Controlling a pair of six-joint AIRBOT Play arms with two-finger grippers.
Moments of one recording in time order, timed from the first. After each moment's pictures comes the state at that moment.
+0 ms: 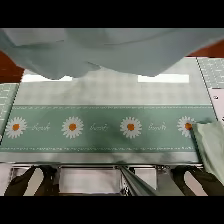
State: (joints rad) left arm 0.46 -0.74 1.55 0.50 -0.96 -1.13; right arm -0.18 -0.83 1.83 -1.12 1.20 1.51
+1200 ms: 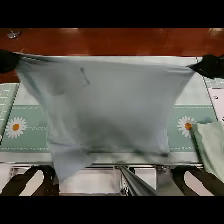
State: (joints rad) left arm 0.24 -0.94 1.06 0.88 -0.77 -1.22; right arm -0.18 -1.06 1.24 -1.10 1.08 1.49
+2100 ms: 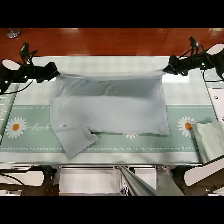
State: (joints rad) left arm 0.17 -1.57 1.26 0.86 -0.82 -1.33; right arm -0.20 -1.81 1.68 -0.93 1.20 1.43
